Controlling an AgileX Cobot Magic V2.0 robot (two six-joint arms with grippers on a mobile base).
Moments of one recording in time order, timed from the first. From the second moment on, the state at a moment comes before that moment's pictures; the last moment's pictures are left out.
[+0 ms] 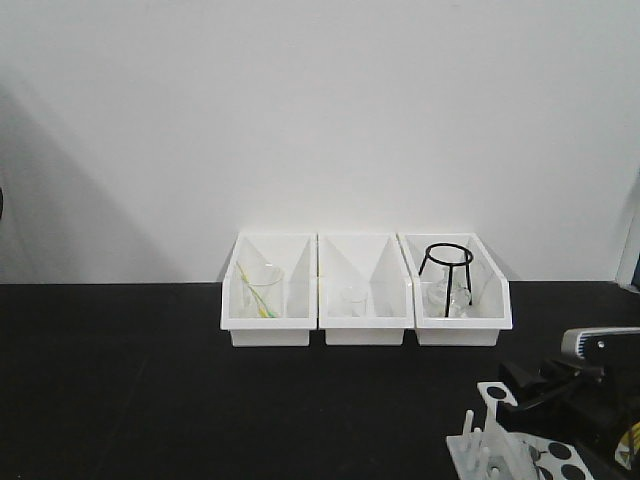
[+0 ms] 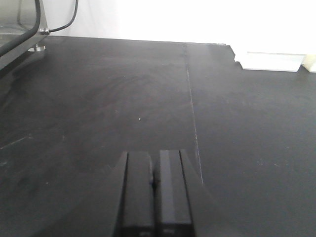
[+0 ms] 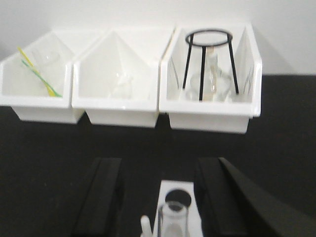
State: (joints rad) left arm 0.08 -0.02 0.03 0.05 0.29 -0.16; right arm 0.04 1.50 -0.62 -0.34 -0.57 0.33
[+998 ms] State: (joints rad) left arm 0.08 -0.02 0.03 0.05 0.29 -0.16; right arm 0.04 0.92 -0.61 -0.49 -0.24 0.54
